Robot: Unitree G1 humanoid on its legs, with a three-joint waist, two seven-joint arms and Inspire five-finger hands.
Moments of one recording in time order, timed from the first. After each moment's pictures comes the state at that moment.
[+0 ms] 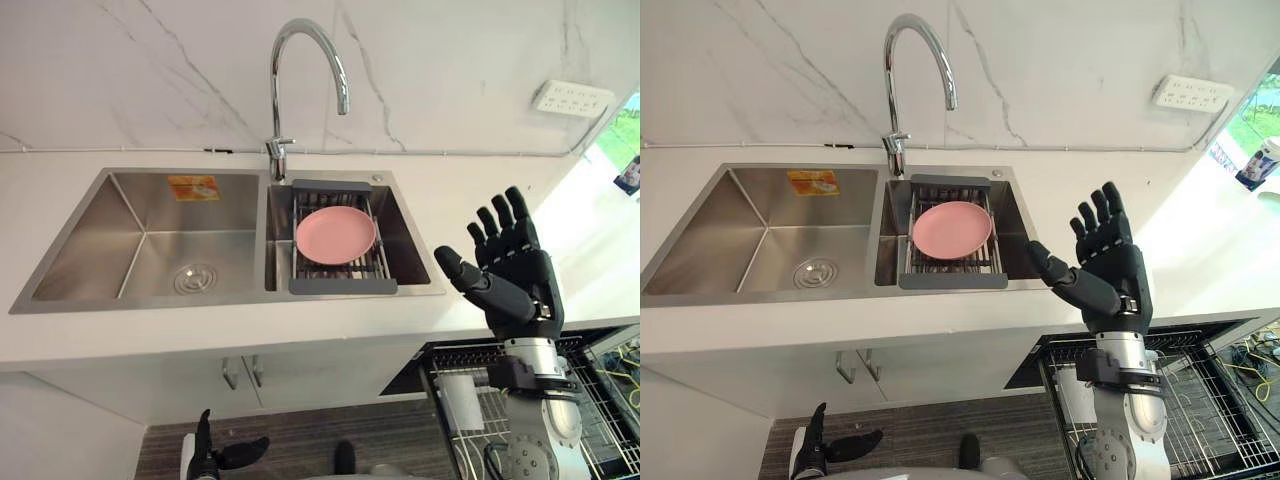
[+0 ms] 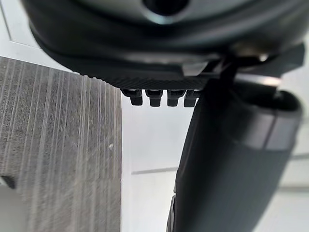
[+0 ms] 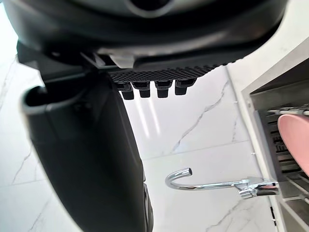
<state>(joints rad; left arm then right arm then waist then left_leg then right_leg) 0.31 0.00 0.20 0.77 0.18 -0.18 0.30 0.28 -0.09 -0.21 -0.46 0.55 -0.11 0.20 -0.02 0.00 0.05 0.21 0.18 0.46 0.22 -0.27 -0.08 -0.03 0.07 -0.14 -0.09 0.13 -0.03</state>
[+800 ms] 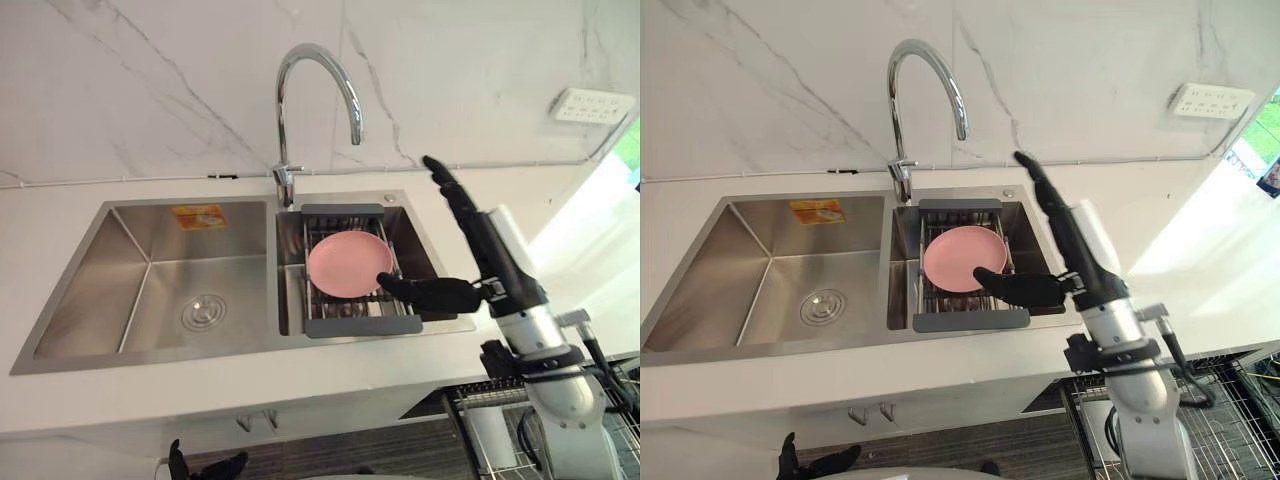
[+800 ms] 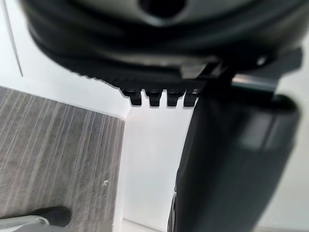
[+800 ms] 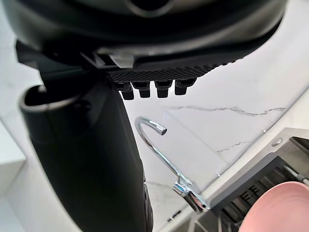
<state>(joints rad) 0.28 0.03 0.27 0.89 0.18 -0.17 0.34 0.12 -0.38 -0.09 -0.53 -0.32 -0.12 0.22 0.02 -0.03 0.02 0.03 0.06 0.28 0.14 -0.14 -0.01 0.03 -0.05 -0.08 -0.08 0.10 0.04</state>
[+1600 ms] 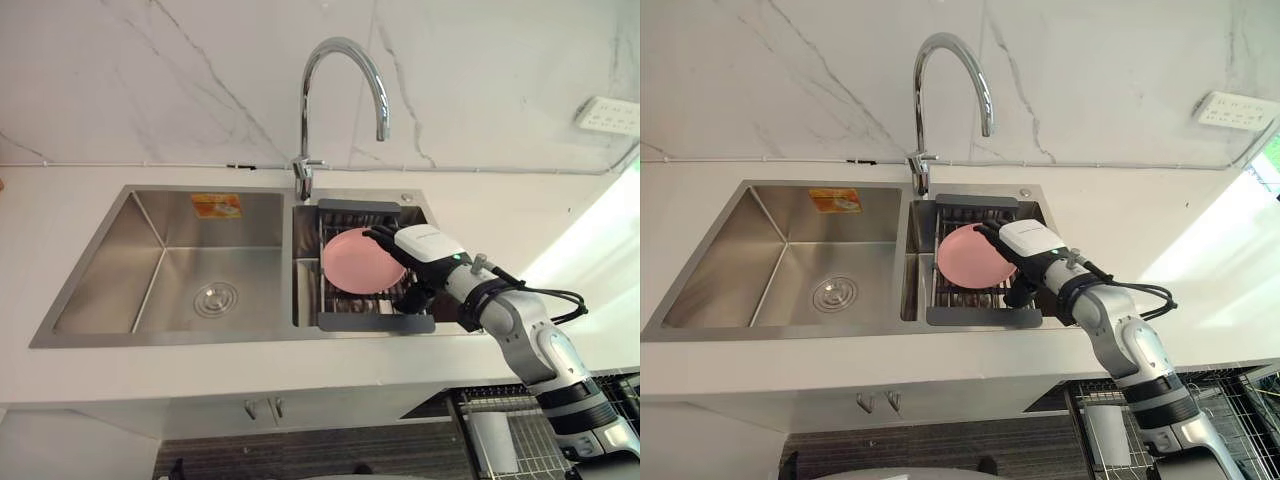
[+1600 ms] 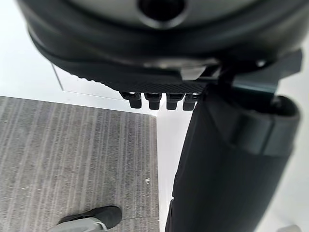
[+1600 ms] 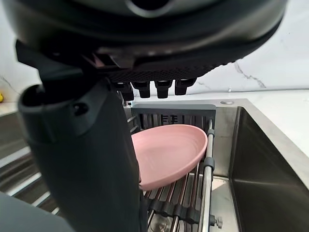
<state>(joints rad) 0.28 0.11 0.25 0.95 0.20 -0.07 0.26 -0.27 -0.62 0.21 -0.03 -0.79 -0.11 0.41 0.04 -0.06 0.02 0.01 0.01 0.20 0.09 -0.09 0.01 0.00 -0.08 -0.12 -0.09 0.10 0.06</state>
